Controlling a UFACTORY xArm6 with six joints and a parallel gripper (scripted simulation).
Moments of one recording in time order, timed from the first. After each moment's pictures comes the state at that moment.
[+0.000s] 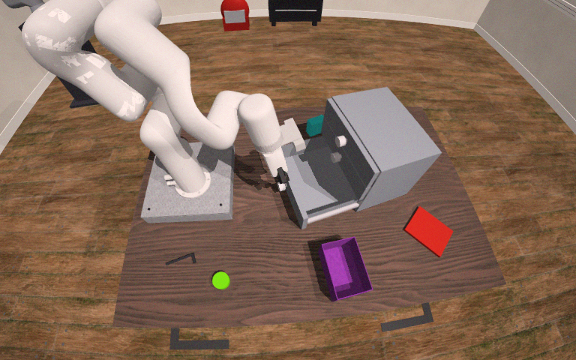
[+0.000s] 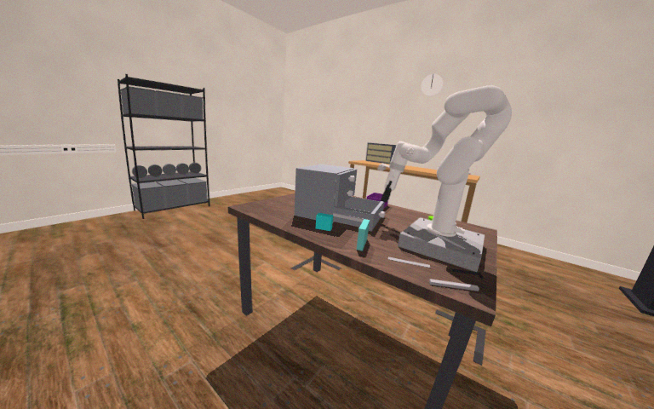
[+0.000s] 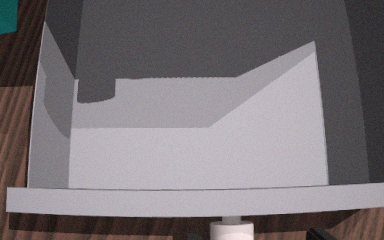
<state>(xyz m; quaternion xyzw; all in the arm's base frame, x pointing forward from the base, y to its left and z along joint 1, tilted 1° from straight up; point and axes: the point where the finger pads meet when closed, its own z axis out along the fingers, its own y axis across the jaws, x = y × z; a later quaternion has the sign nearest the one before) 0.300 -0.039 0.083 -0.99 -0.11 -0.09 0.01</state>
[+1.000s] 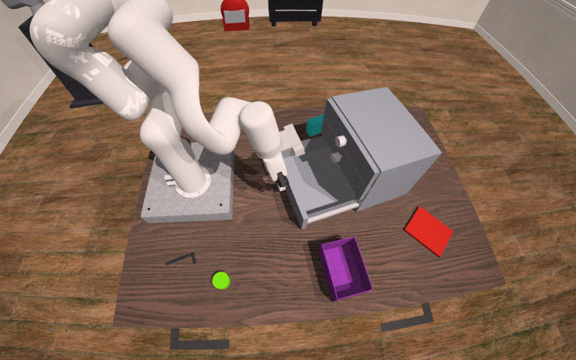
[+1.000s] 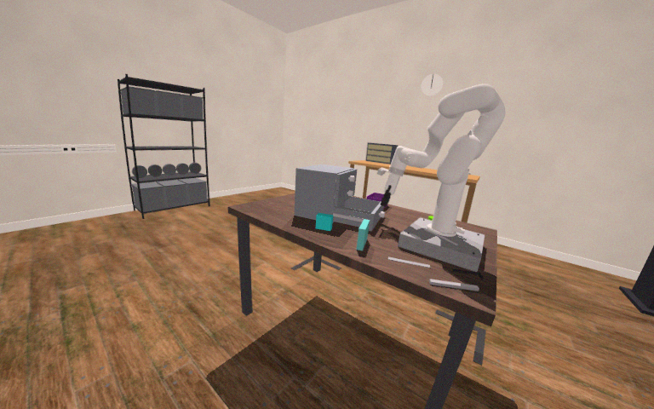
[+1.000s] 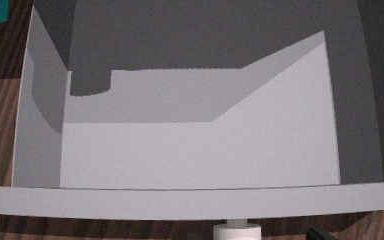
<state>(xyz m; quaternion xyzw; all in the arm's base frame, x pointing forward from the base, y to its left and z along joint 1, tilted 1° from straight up) 0.299 -0.038 0.061 -0.99 -0.11 -0.09 0.01</state>
